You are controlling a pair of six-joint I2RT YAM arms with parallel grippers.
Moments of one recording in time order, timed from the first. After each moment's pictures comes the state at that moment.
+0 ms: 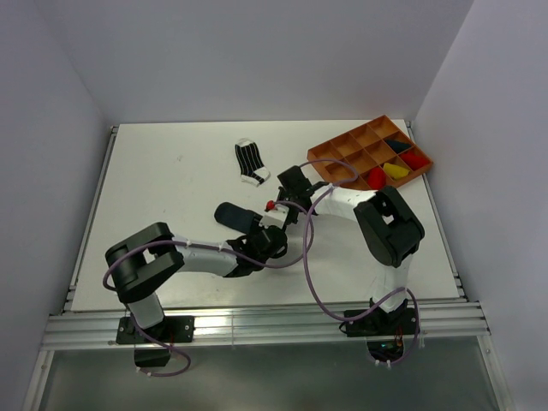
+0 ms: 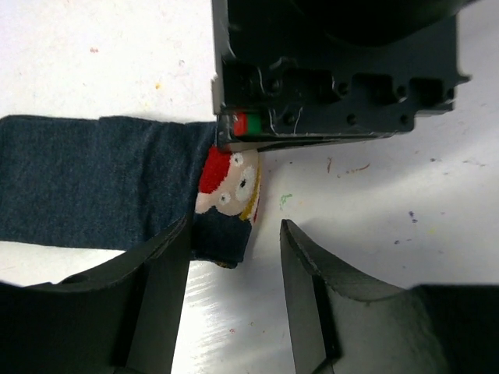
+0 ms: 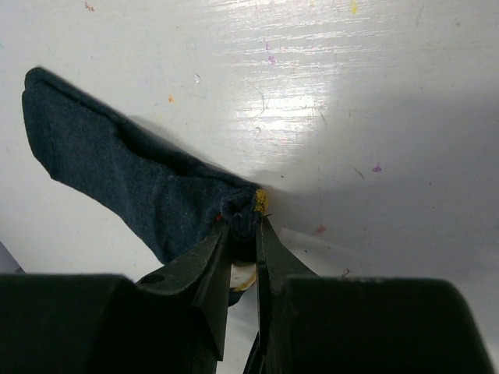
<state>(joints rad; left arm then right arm) -1.10 1.71 0.78 0.25 -0.68 -0.35 0.61 1.87 1.12 -0.25 -0.13 0.92</state>
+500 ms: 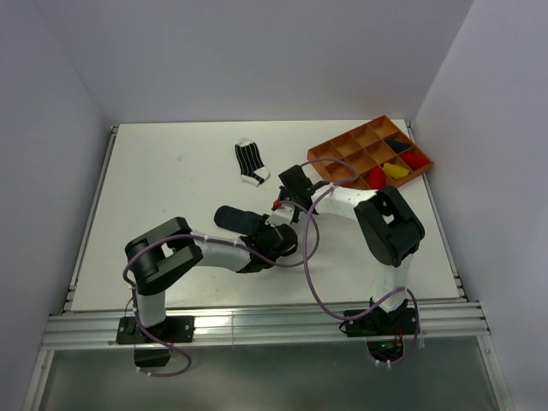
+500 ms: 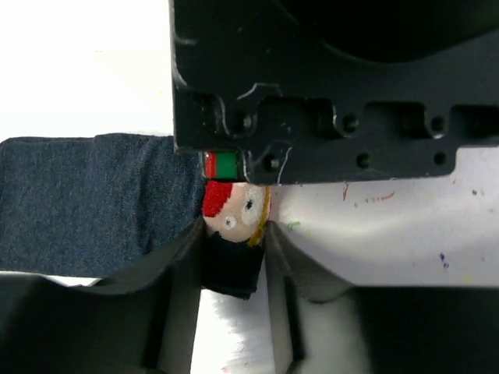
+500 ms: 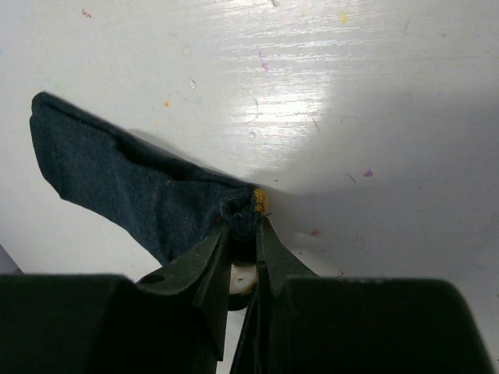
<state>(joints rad) -1.10 1.85 0.89 0.19 -0.76 -0.36 0.61 1.88 1.12 -0.26 -0.14 0.92</state>
